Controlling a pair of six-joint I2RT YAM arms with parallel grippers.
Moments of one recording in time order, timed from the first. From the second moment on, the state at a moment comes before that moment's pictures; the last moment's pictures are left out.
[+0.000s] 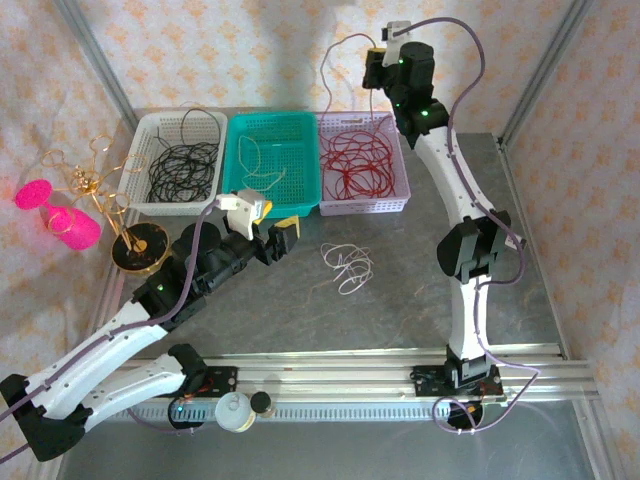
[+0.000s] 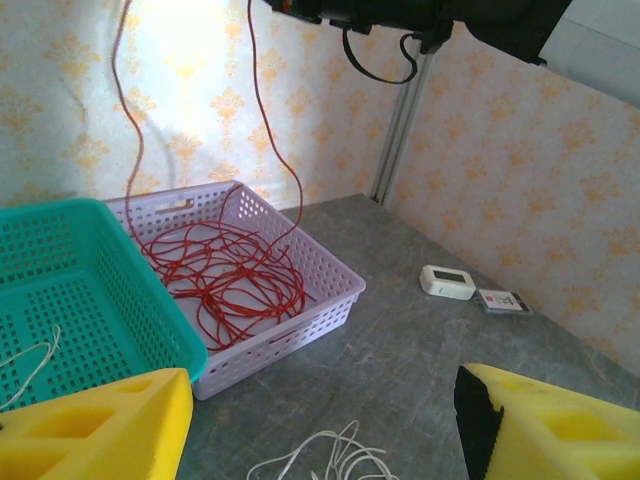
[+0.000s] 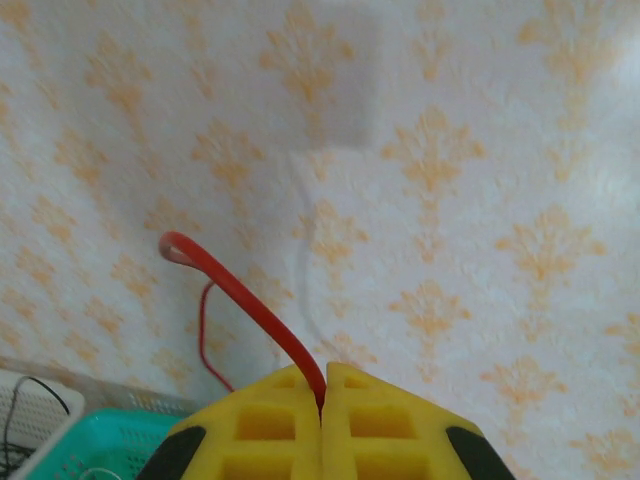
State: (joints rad) left arm -0.72 0.82 0.86 -0.16 -0.12 -0.20; right arm 0.30 2.14 2.31 -0.24 -0.03 0.10
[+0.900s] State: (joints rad) left arm -0.70 0.89 0.86 -0.14 -0.14 -0.20; right arm 0.26 2.31 1.90 -0.23 -0.12 0.08
